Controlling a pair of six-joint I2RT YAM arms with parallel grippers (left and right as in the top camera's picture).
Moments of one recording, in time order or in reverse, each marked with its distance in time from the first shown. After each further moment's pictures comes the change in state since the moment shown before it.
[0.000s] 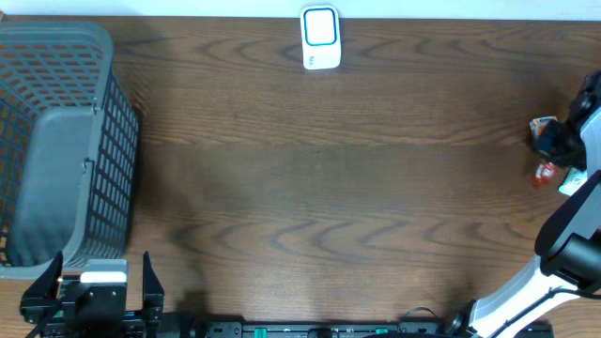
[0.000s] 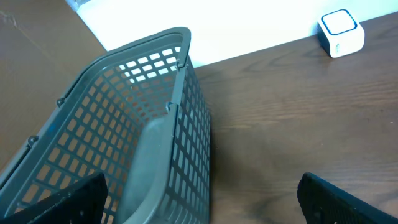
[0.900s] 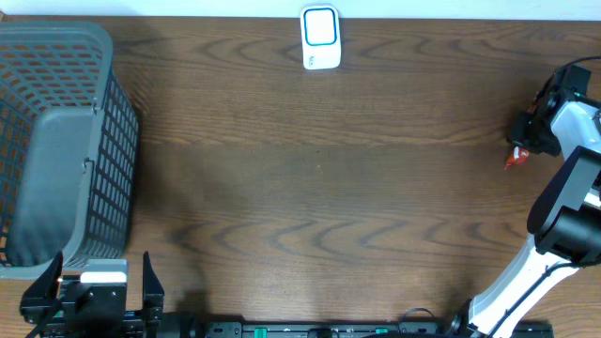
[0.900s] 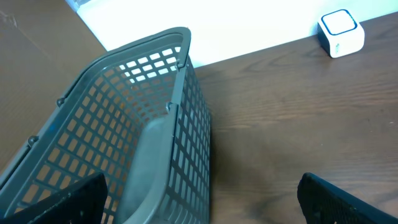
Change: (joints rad) left arm 0.000 0.000 0.000 0.000 0.000 0.000; right arm 0.068 0.147 0.000 0.205 0.004 -0.079
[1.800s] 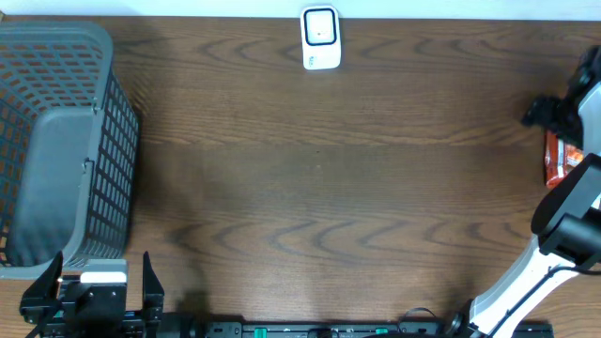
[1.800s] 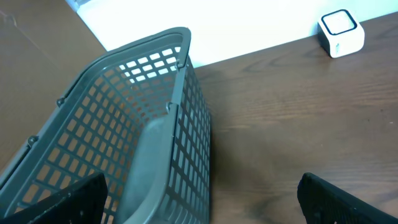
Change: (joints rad) left arm 0.000 0.000 0.000 0.000 0.000 0.000; right arm -0.029 -0.004 0.337 -0.362 0.031 0.115
